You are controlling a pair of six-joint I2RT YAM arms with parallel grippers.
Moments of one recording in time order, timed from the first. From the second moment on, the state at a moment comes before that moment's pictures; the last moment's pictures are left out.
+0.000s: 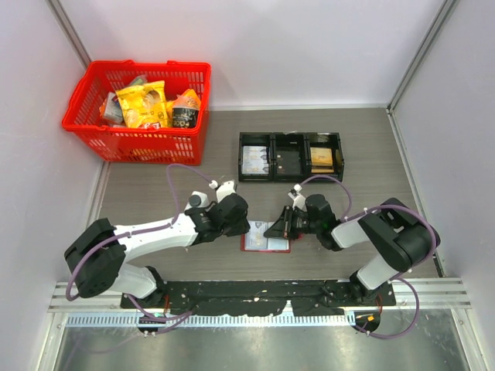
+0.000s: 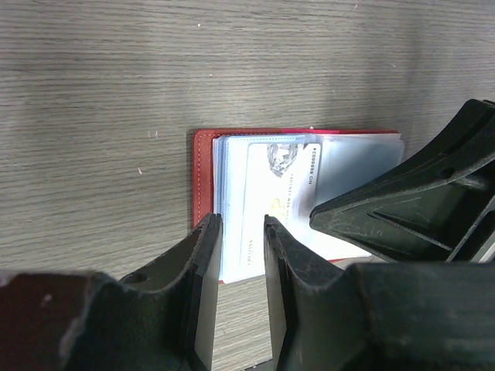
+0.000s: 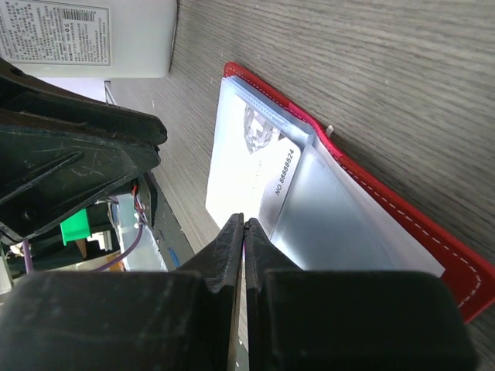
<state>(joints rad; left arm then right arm) -0.97 1.38 0.75 -0.25 -0.27 -0.99 0.57 1.58 0.29 0.75 -0.62 0.90</state>
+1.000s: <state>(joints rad) -0.97 1.55 0.77 -0.16 -0.18 -1.00 0.57 1.42 0.33 0.46 -0.45 0.82</state>
